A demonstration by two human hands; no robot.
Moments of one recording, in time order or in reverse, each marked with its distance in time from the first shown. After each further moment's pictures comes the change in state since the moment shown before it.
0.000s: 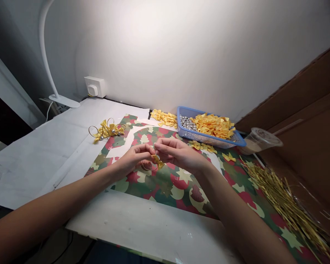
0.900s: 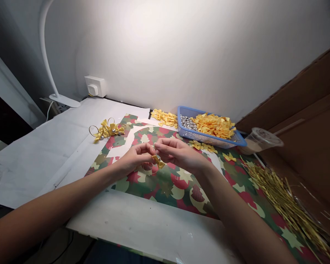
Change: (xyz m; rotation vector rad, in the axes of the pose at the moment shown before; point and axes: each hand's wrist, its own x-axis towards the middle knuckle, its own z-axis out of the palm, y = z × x) left_hand -0.001 -0.002 0.000 0.045 -0.010 0.018; right_hand -0.002 -0.002 0.003 -0.037 0.031 0.014
